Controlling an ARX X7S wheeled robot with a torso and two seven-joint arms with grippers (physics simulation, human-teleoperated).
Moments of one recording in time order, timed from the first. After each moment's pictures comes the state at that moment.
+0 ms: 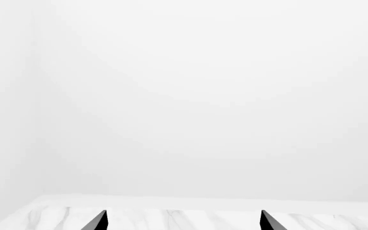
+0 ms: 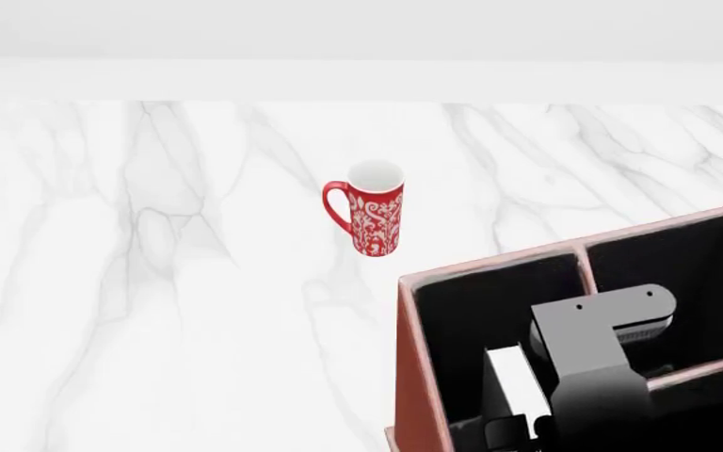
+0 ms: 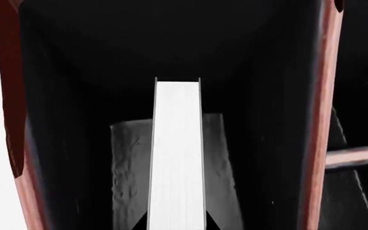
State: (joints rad) left arm -0.46 -0.90 -0.30 0.87 -1.43 -0.83 -0.82; right arm 1.07 0.85 -0.99 -0.02 1.71 0.96 0.72
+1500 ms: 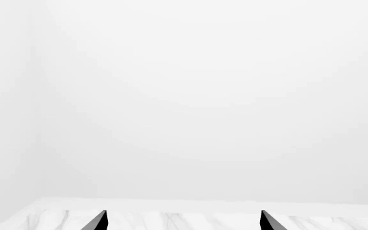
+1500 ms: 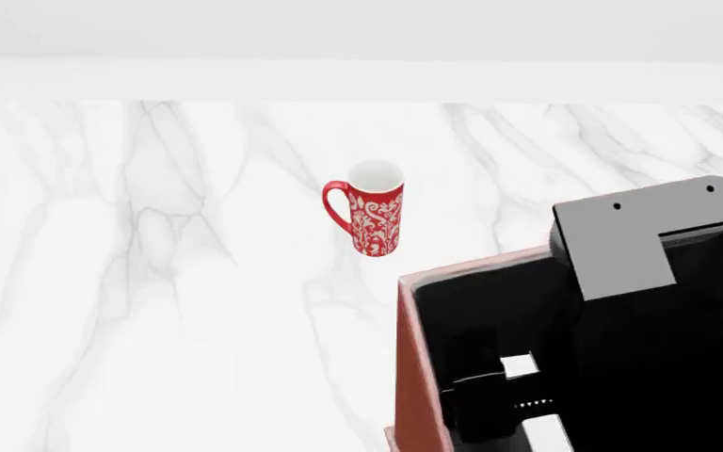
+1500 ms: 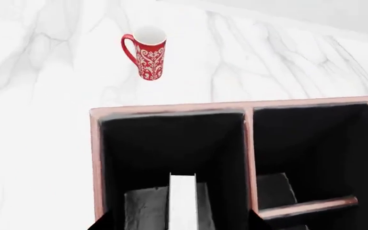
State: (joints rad) left arm -0.45 -0.92 -0.30 0.88 -1.44 -0.81 -0.83; right arm 1.19 0.95 -0.86 -0.29 1.89 0.93 0.95
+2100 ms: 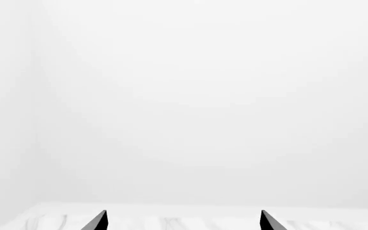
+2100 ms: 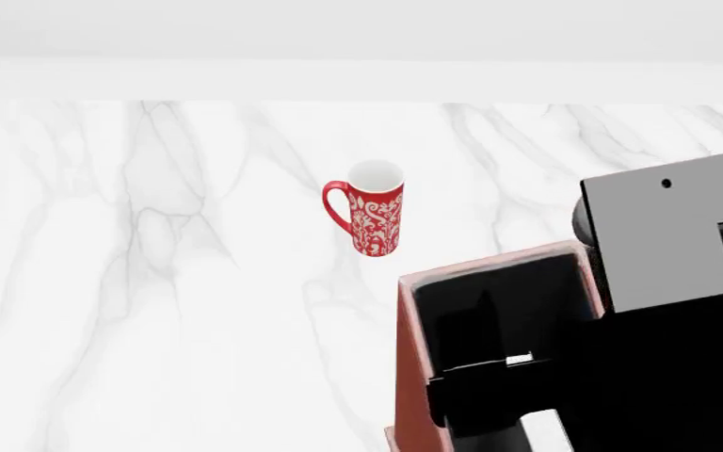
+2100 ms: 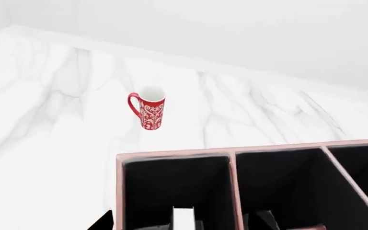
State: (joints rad) left arm -0.45 -0.93 -0.31 0.91 -1.48 -0.80 -0.86; right arm 1.22 1.04 -0.76 -0.56 2.00 0.82 1.12
